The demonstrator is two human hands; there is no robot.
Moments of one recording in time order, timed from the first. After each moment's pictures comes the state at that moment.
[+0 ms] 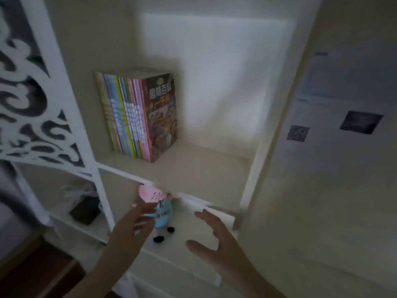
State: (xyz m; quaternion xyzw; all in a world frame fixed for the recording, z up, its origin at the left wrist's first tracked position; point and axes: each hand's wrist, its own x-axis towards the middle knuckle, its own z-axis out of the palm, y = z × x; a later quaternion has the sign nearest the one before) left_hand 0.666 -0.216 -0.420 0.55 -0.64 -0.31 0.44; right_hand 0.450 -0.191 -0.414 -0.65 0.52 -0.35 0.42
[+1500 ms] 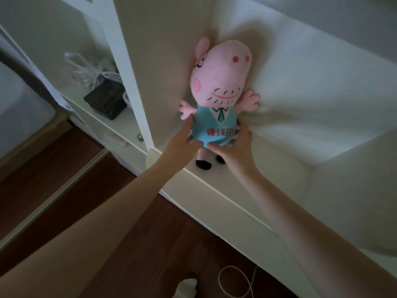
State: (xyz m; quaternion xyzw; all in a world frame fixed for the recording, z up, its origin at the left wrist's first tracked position) left_hand 0.715 -0.372 -0.638 0.64 -0.49 -0.48 0.35; right_hand 0.577 -0.393 -0.662 -0.55 0.61 -0.39 0.41
